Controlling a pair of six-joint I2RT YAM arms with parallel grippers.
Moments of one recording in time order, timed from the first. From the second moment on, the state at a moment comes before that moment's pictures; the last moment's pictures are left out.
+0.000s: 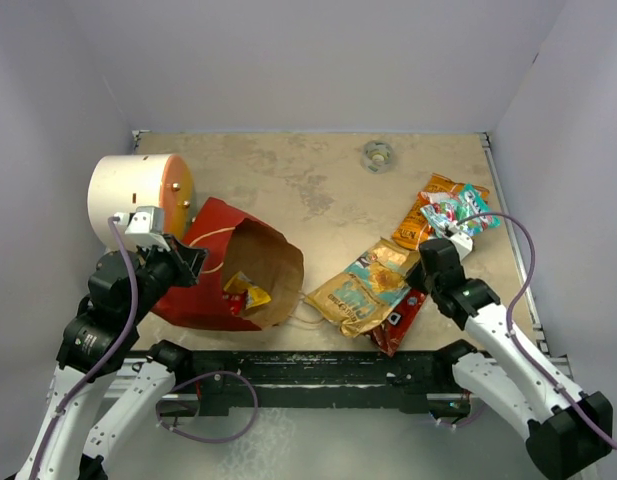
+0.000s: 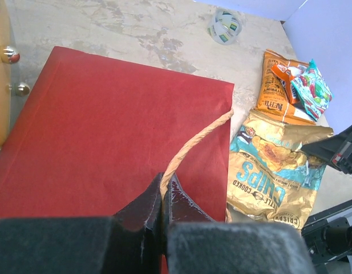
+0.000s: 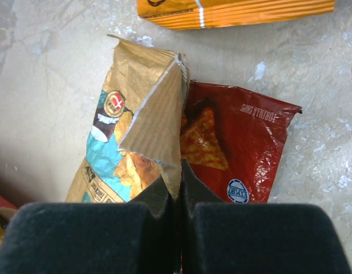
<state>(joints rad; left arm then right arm) -0.37 0.47 0.92 -0.73 0.00 -0.44 0.43 0.78 0.55 -0.57 0.36 0.85</state>
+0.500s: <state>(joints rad) -0.37 0.49 0.99 -0.74 -0.02 -0.42 0.19 0.97 0.64 -0.64 0.22 0.80</state>
